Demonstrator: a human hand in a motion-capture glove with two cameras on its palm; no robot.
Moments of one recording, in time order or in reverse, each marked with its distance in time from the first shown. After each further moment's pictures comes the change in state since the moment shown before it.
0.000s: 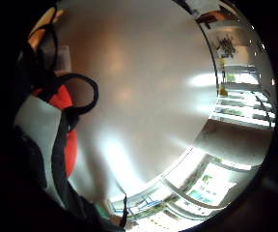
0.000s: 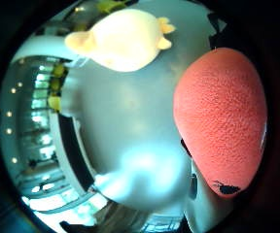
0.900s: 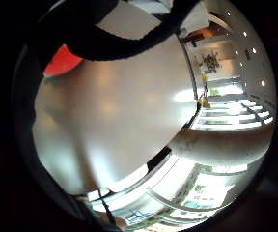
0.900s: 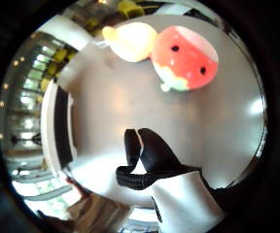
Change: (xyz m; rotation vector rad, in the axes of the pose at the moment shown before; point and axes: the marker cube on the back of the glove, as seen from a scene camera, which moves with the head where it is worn) arm 0.030 0.039 -0.040 0.097 0.325 0.020
